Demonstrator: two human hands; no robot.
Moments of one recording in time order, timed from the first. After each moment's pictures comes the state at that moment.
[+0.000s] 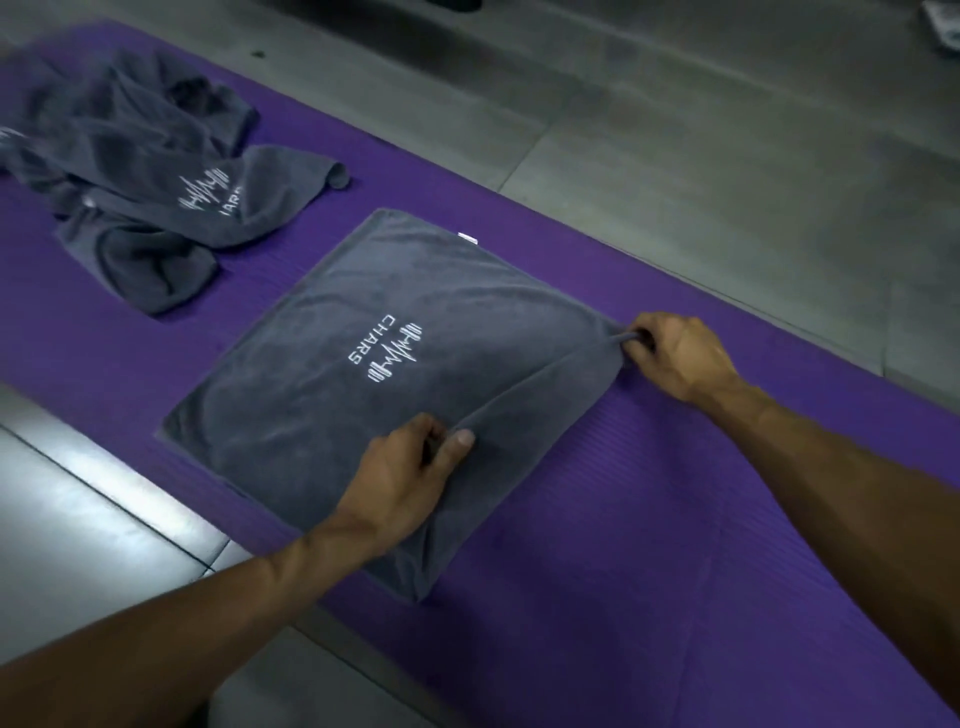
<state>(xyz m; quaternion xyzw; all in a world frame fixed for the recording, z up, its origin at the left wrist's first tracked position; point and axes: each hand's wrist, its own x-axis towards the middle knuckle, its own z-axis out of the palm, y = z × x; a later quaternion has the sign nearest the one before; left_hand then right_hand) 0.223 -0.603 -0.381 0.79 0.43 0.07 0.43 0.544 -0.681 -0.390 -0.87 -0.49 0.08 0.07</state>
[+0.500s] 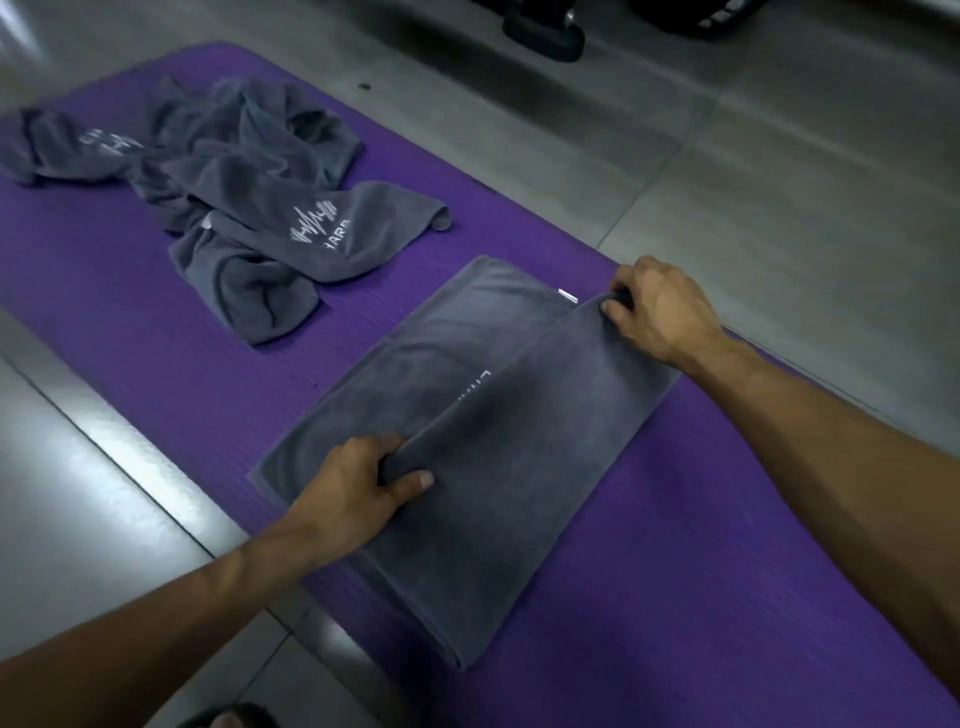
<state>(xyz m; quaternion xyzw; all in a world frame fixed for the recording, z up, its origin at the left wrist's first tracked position) 0.135 -0.481 -0.401 0.79 0.42 0.07 0.45 0.486 -0.497 -0.348 -0.82 -0.57 0.02 0.06</state>
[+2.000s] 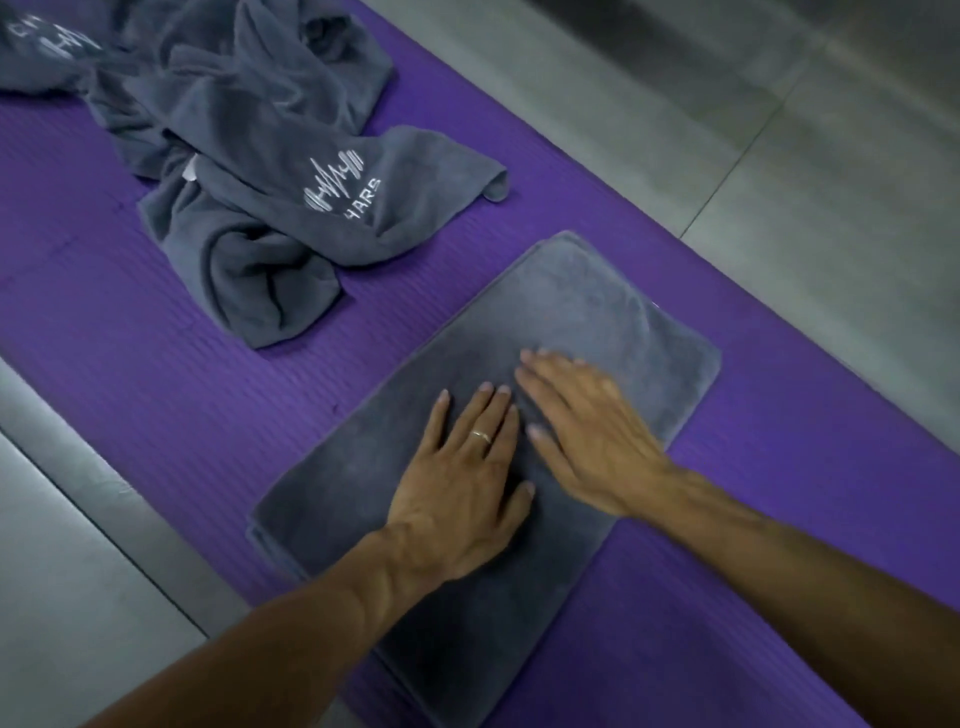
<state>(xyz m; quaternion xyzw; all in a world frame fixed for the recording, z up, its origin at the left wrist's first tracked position) 0.192 -0.443 -0.464 0.95 0.30 0.02 0.12 0.382 -0.483 -0.453 -0.65 -0.76 0.05 0.03</state>
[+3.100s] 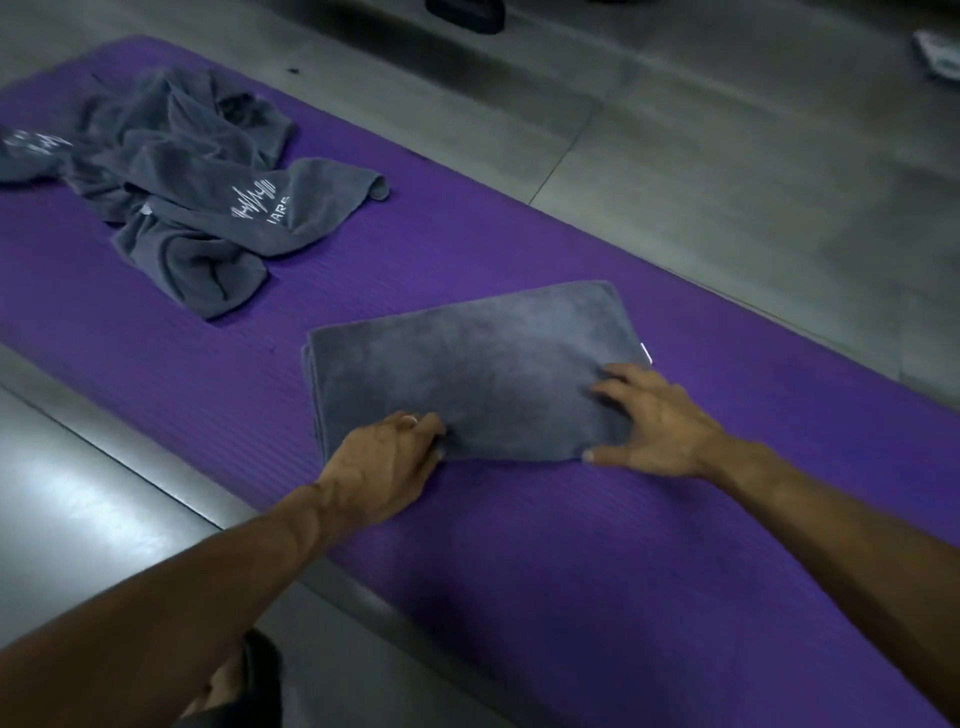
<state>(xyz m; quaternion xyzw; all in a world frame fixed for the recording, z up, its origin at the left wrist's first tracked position) 0.166 -0.537 -0.418 0.96 0.24 0.02 0.16 0.447 -0.692 -0.383 -0.81 -0.56 0.21 -0.02</state>
